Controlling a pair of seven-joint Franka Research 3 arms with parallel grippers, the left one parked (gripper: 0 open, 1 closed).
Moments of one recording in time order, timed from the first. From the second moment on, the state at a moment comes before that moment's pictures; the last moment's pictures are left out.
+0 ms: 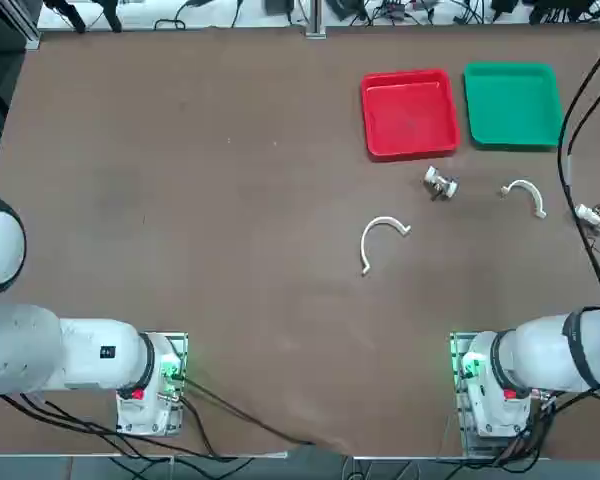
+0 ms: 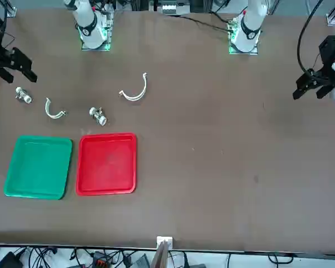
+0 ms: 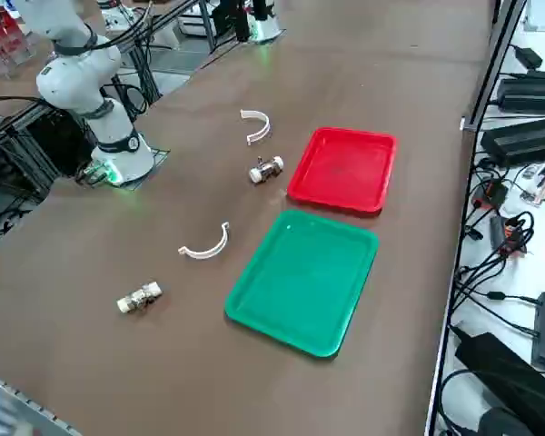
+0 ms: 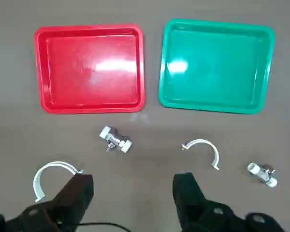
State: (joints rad) arm 0.07 -0.07 -0.06 -1.60 0.00 1.54 -0.01
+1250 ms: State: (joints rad) arm 0.48 -0.01 -0.01 -1.99 0.13 1.88 0.83
